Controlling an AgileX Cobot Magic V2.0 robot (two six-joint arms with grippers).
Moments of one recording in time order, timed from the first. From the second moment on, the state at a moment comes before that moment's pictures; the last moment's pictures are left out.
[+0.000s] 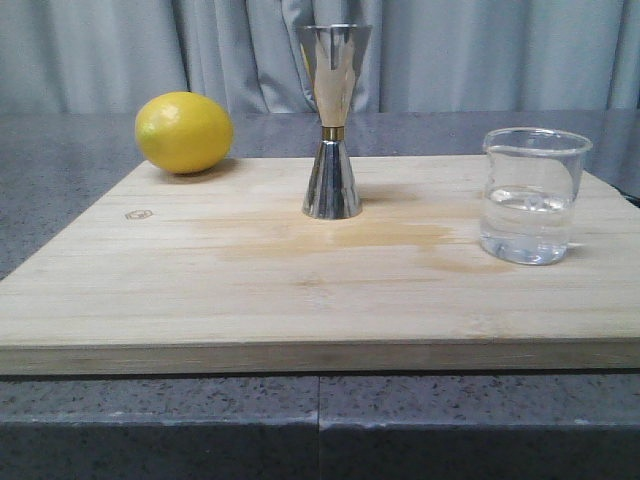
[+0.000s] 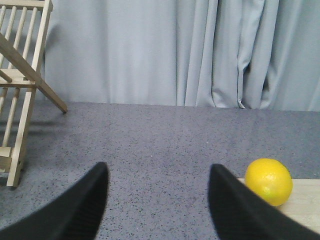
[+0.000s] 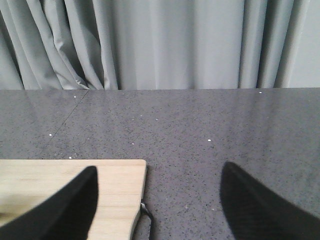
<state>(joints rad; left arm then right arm) -0.07 0.38 -0.56 -0.14 0.34 0.09 -0.04 0.38 -0.57 0.16 0.39 -0.13</state>
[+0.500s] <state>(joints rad) -0.07 0.38 -0.56 -0.15 0.34 0.09 -0.04 0.38 -0.57 0.16 0.39 -0.13</state>
